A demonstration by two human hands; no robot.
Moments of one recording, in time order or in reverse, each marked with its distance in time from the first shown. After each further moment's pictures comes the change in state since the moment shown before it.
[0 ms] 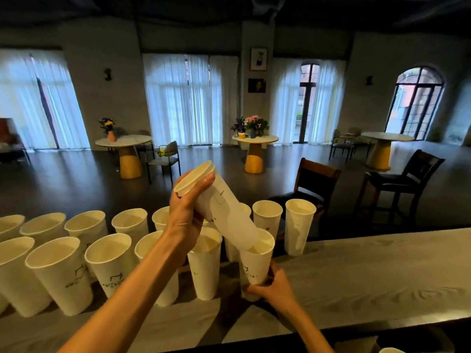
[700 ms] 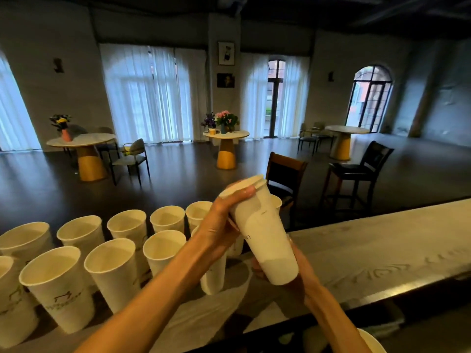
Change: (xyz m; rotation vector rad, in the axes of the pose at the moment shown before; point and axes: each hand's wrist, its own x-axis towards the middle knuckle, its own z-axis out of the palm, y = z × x) left_hand -0.023 -0.048 0.091 -0.095 -0.490 -0.338; right_hand -0.044 -0.010 -0.102 0.397 -0.231 0.165
